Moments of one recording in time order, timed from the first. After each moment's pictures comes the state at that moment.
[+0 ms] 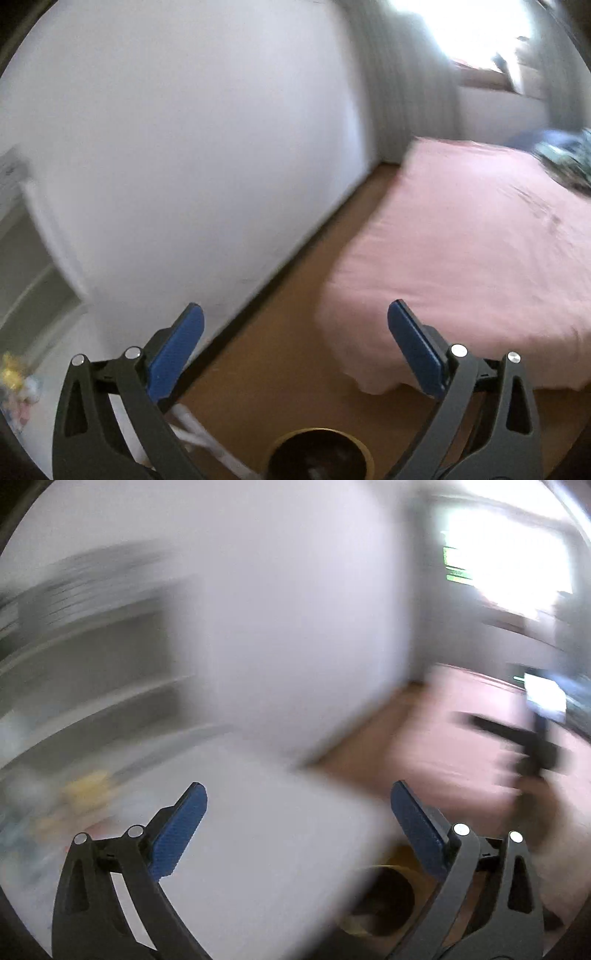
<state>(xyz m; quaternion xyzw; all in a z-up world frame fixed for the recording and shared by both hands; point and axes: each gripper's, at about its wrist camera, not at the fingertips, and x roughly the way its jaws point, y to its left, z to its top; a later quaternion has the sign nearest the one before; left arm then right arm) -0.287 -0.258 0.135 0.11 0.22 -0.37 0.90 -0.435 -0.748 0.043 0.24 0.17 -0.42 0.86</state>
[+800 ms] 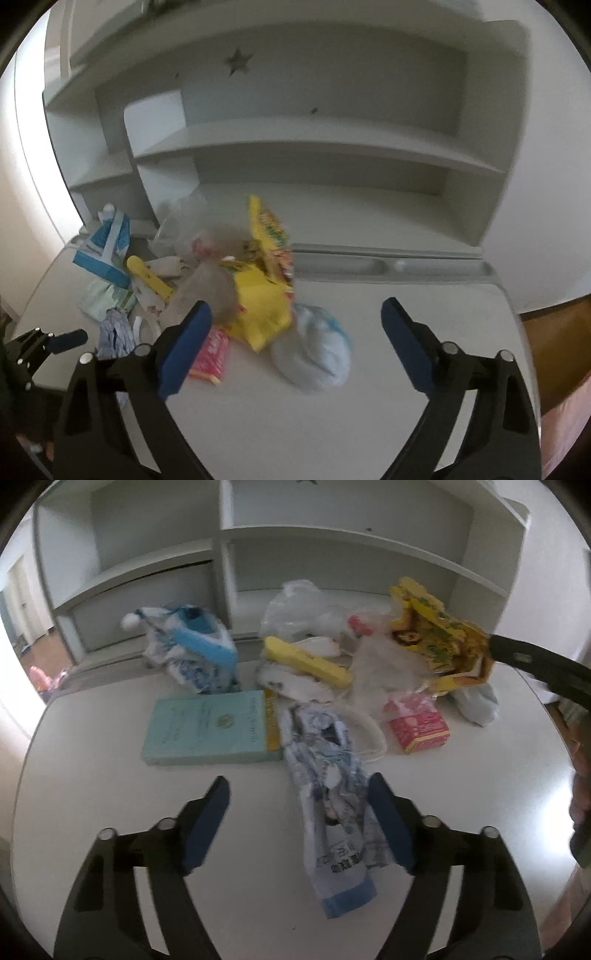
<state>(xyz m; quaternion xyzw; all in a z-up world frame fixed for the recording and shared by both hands) -0.096 -0.054 0.033 0.03 0.43 -0.14 0.89 -0.049 -0.410 0.053 0.00 0.35 0.04 0.93</state>
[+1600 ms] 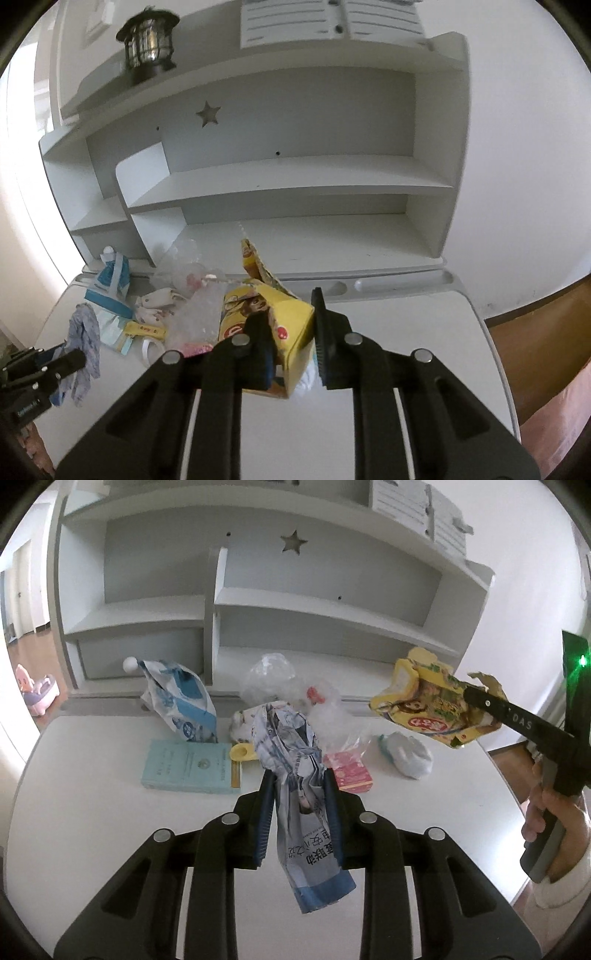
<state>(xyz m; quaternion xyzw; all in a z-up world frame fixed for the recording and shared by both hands) -0.128 -0.052 0.094 -0.04 0.36 -0.18 0.92 -0.107 -0.466 0.098 0.05 0.29 0.00 0.95</state>
